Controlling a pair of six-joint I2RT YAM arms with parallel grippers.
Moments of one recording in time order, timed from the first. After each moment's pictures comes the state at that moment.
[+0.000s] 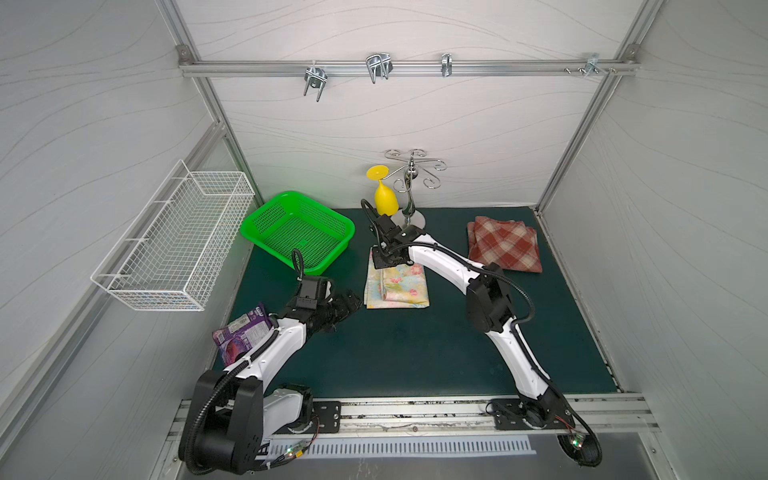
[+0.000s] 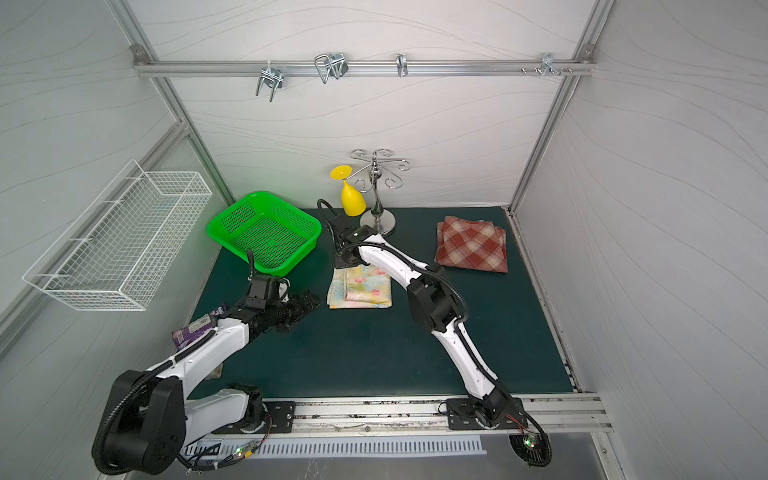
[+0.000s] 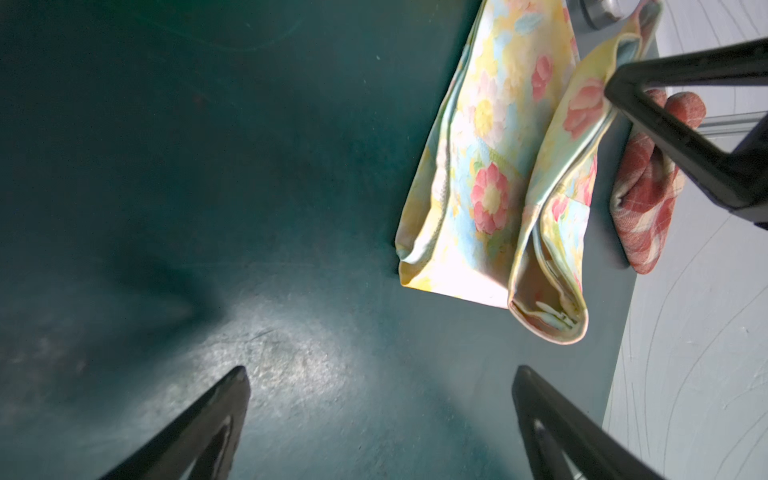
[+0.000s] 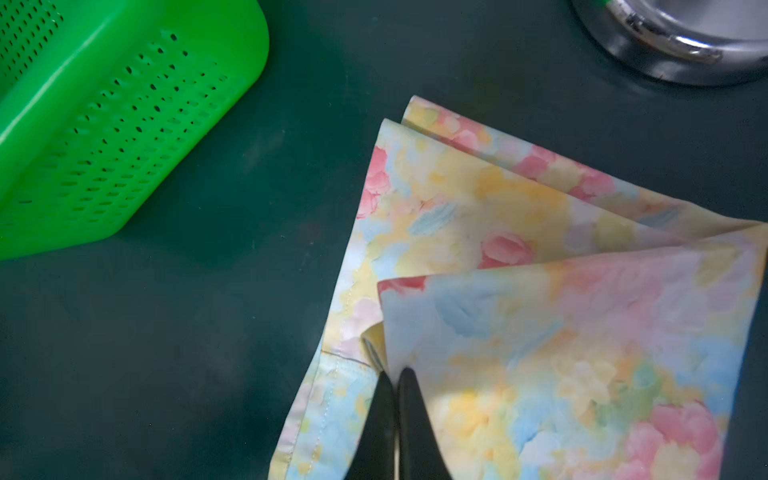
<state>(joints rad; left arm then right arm) -0.15 1.17 0.52 -0.31 0.35 -0.76 0.83 2.41 2.24 -0.88 0.06 0.50</state>
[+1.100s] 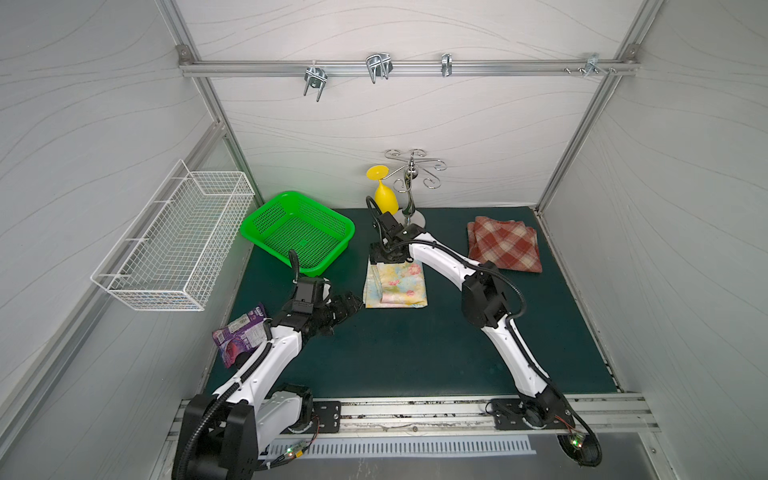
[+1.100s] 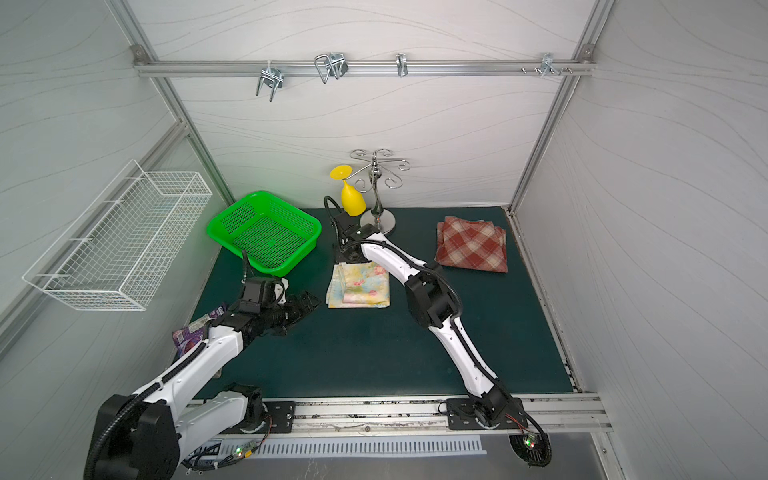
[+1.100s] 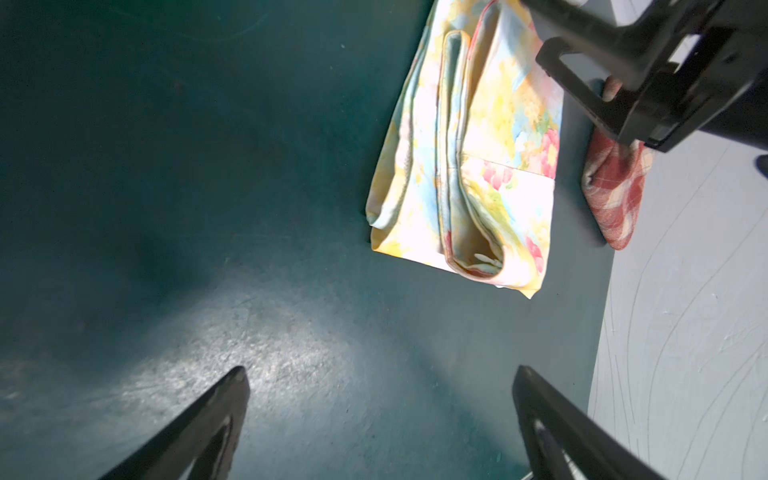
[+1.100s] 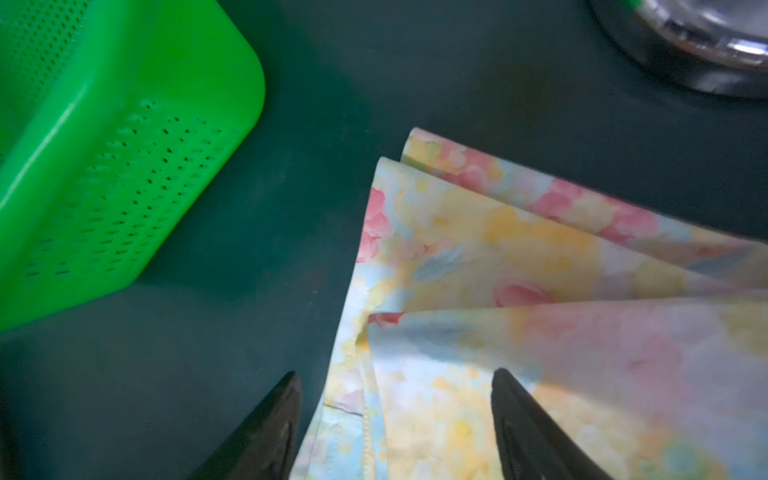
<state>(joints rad) -0.15 1.04 0.53 -0.40 0.38 -0.74 0.79 2.44 2.25 -0.81 -0.01 0.52</state>
